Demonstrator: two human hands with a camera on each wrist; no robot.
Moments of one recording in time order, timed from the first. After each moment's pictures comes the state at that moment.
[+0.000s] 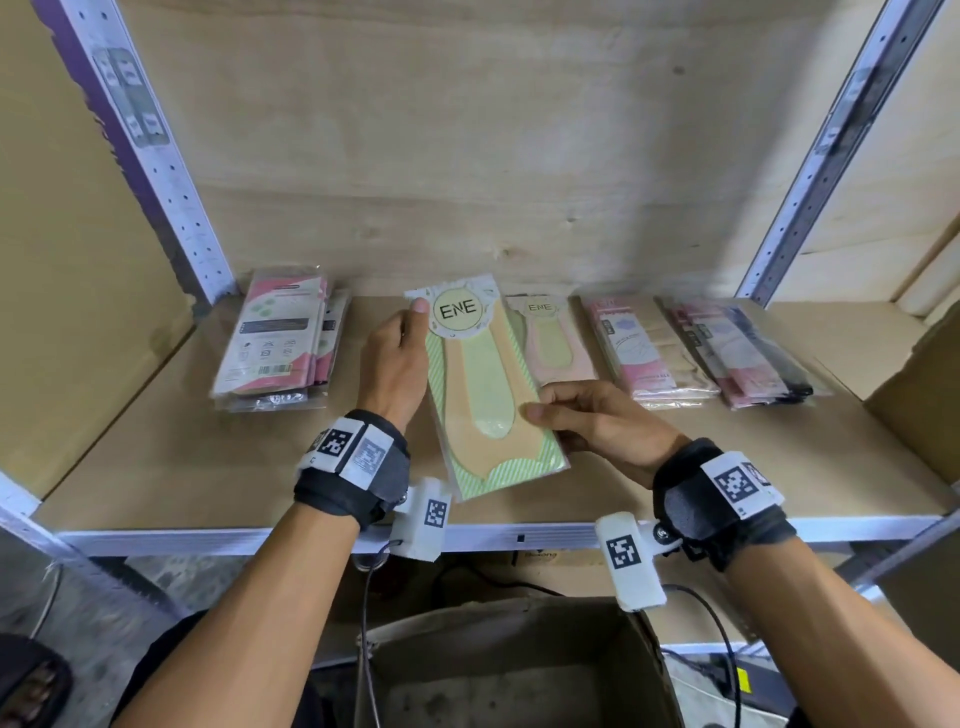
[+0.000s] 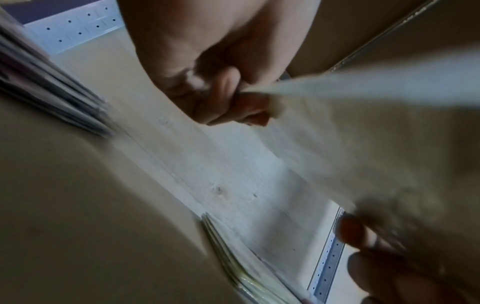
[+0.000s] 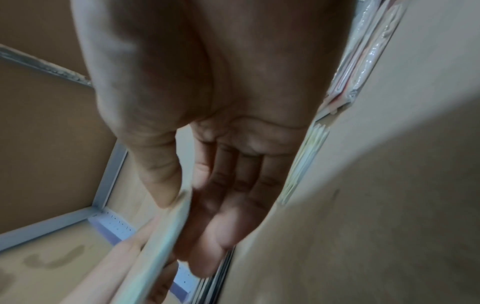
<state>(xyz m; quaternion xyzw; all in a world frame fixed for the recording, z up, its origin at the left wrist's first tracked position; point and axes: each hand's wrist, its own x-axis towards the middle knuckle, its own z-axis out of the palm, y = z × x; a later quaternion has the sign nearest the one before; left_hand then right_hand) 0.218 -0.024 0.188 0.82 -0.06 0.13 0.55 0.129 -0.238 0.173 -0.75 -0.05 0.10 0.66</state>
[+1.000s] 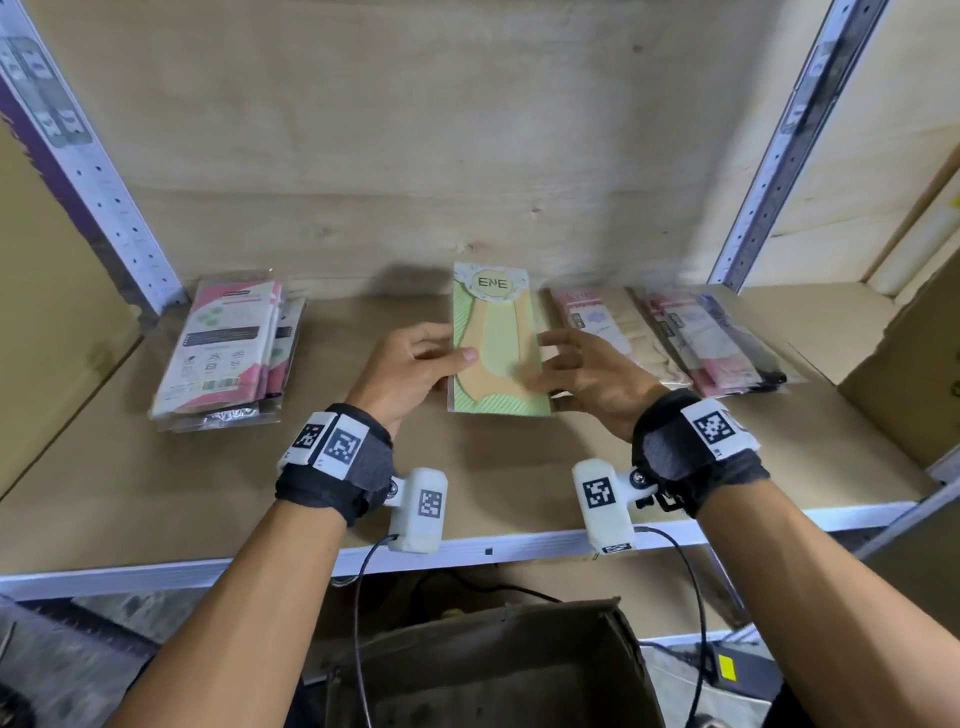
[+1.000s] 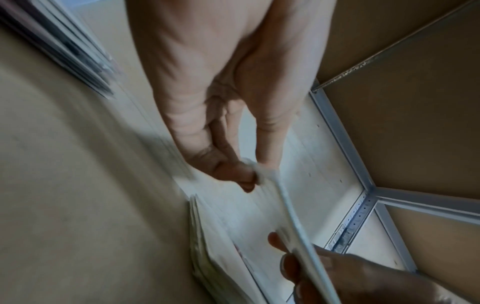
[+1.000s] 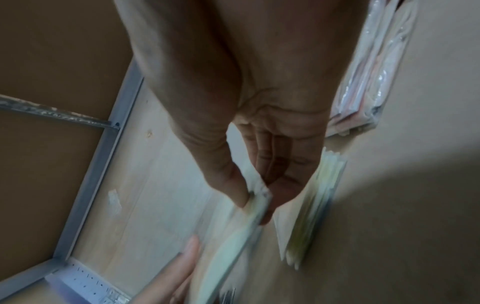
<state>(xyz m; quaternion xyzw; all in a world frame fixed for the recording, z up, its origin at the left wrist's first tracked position) 0.236 -0.062 0.171 0.73 -0.15 -0.08 0.66 0.174 -0.281 0.174 -0.73 0.08 0.04 0.68</state>
